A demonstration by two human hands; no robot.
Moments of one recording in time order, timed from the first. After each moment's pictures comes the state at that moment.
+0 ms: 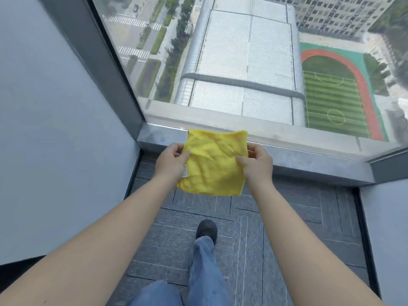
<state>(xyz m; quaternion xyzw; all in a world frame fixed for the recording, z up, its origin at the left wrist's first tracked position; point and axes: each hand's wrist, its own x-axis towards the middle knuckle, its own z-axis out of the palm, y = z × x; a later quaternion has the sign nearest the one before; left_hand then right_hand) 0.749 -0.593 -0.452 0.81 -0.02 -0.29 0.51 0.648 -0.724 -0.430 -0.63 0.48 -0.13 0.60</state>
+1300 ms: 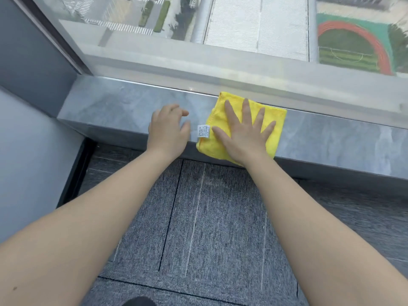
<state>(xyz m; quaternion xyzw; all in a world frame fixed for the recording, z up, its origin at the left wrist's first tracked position) 0.976 -0.709 -0.933 0.92 -0.23 -0.14 0.28 0.887 -0.836 -0.938 -0.93 0.31 0.12 0.18</state>
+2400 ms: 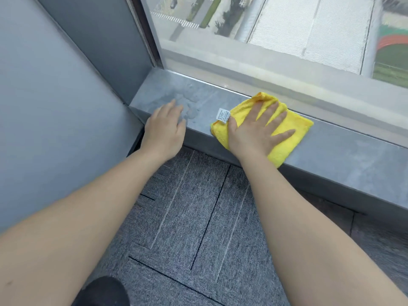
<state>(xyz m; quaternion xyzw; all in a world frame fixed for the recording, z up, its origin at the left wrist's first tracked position) 1.032 -0.601 -0.933 0.96 -0.18 -0.12 0.19 0.975 -0.752 -0.952 -0.91 0.38 0.11 0.15</state>
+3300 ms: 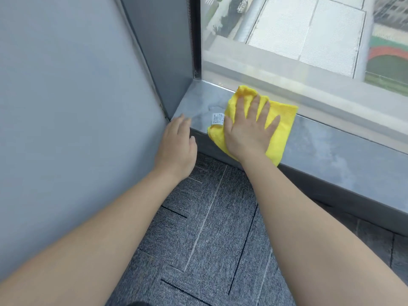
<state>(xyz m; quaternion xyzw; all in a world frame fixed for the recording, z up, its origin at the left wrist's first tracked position) 1.062 -0.536 -0.948 0.94 -0.18 -0.11 0.28 1.049 -0.676 -0.956 -0.95 0.27 0.10 0.13</state>
